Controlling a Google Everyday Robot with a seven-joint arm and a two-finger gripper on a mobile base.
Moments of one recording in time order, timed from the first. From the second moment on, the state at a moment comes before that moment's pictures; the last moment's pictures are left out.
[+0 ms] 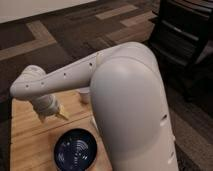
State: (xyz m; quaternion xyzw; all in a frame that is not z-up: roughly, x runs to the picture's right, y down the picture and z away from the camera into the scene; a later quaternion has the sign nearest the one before) arm -0.232 0.155 0.692 -0.22 0.27 0.63 0.69
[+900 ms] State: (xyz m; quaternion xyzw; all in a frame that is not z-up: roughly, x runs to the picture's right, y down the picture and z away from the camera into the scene) arm -0.229 0.154 0.693 -0.22 0.27 0.63 0.69
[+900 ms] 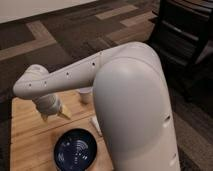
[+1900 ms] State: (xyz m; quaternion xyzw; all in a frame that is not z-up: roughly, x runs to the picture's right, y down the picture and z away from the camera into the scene) arm -0.229 0.155 0.693 -0.22 0.27 0.63 0.69
